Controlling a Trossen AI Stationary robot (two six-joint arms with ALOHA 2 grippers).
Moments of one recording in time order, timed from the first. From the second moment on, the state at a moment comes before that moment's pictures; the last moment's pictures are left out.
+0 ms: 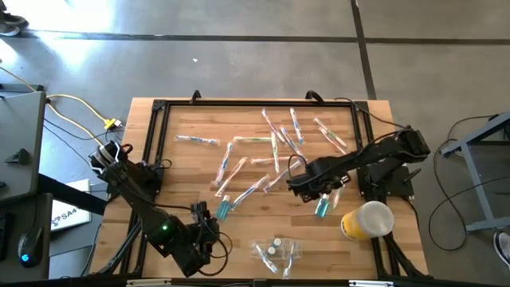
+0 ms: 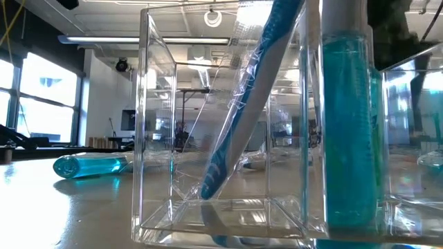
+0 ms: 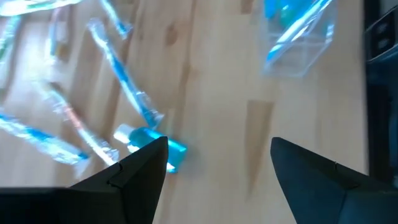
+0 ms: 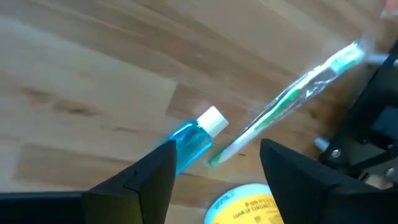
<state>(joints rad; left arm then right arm) -0.82 1.67 1.44 -1.00 -0.57 -0.83 0.22 1.63 1.14 -1.31 -0.03 1.39</state>
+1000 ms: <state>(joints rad) -0.82 1.67 1.44 -1.11 -0.72 -0.85 0.19 1.63 0.81 -0.78 -0.16 1.61</state>
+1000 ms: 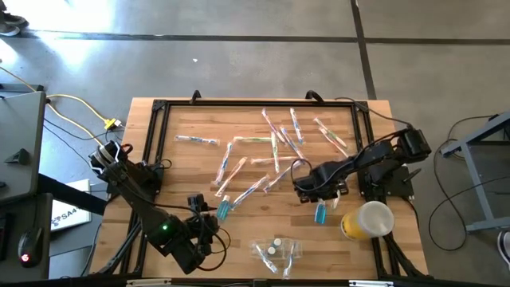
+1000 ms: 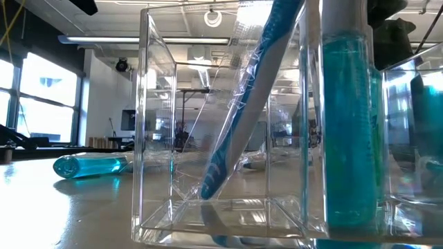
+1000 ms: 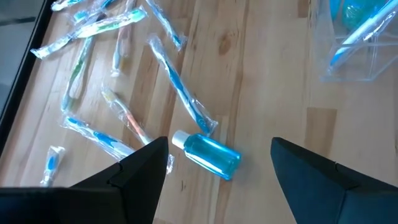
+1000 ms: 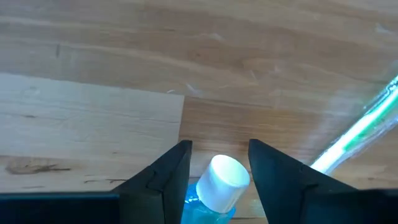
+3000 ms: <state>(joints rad) -0.82 1.67 1.44 -1.08 -0.74 -0.87 0.40 1.35 1.03 -0.72 0.23 1.30</state>
